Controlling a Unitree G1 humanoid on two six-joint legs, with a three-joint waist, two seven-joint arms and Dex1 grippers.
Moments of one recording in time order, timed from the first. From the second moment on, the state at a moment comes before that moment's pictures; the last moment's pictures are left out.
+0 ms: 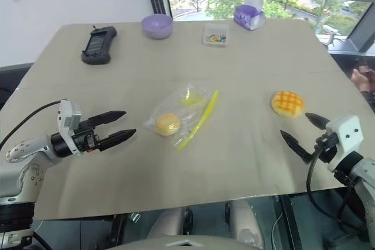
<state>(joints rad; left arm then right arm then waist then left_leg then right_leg) -0.05 0.76 0.33 -0.03 -0.59 0.37 -1.15 0.26 -0.65 -0.41 -0.48 0.44 0.31 0.69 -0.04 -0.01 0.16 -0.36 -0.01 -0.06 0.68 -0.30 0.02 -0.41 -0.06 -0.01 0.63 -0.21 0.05</state>
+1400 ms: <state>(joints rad) -0.61 0.54 -0.05 0.59 -0.13 0.03 -0.96 0.38 -0.46 -0.29 -0.64 0.28 0.29 0.48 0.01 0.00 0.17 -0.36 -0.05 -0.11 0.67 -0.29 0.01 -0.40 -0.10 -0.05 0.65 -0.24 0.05</state>
